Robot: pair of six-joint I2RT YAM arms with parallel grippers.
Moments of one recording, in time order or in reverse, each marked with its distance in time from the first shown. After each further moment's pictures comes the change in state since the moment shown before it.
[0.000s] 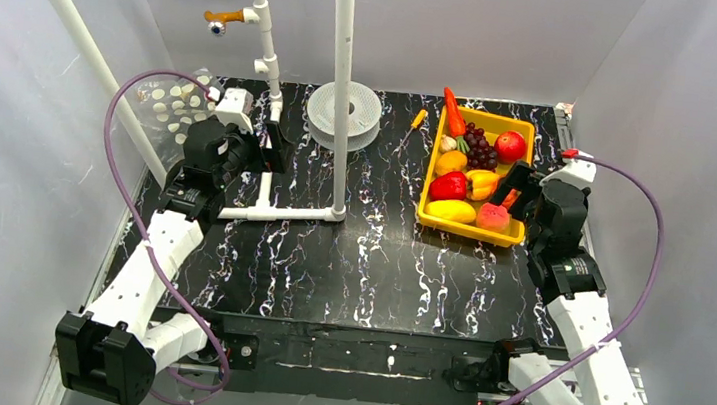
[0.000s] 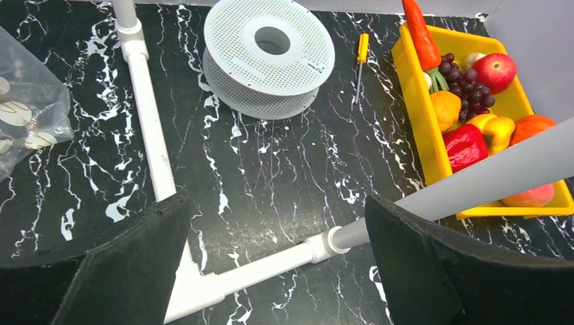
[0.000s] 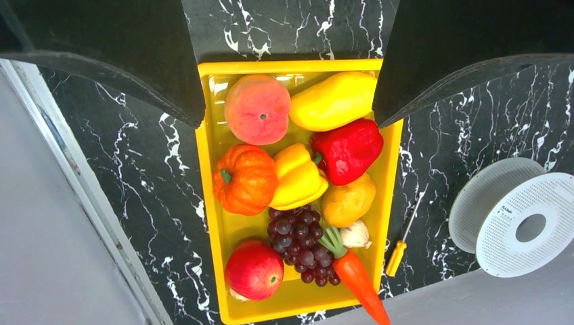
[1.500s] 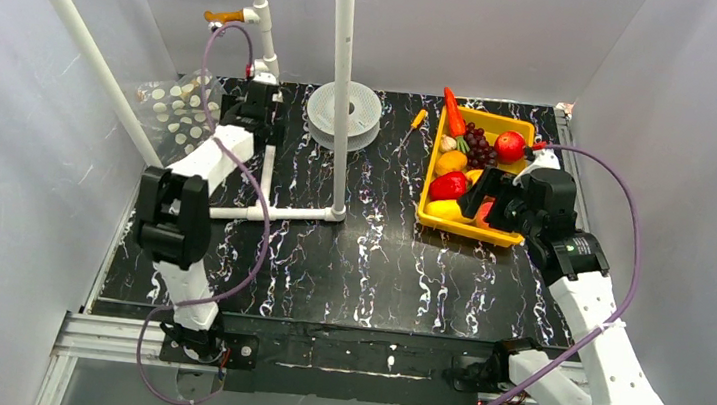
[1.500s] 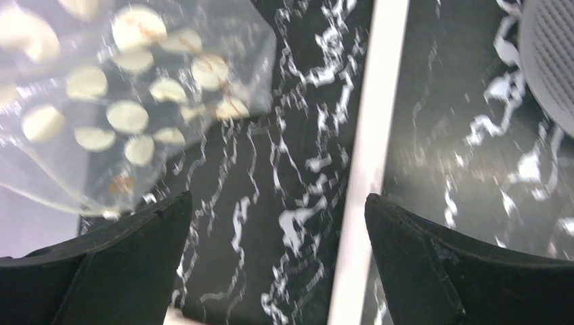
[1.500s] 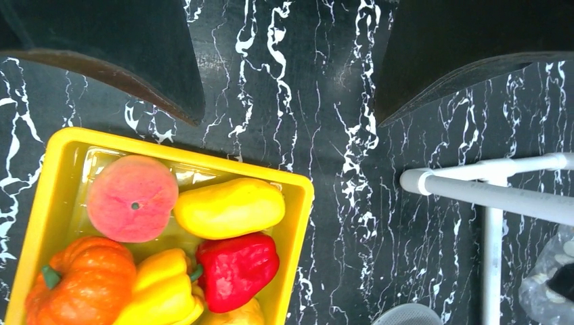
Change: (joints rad) left arm 0.000 0.705 0.418 -0.185 -0.629 0.192; right arm 0.041 0.110 0.151 -0.310 -0.380 0.118
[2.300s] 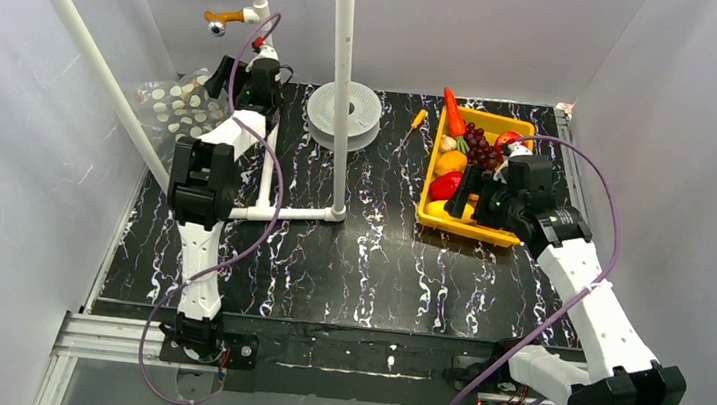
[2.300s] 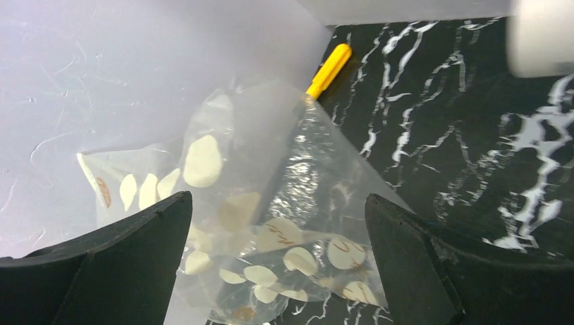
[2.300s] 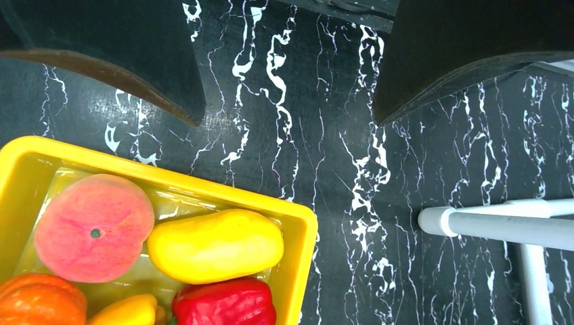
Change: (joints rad) left arm 0.045 0.446 0.373 0.488 -0.432 0.561; right arm 0.040 0.159 0.065 -0.080 -0.037 -0.012
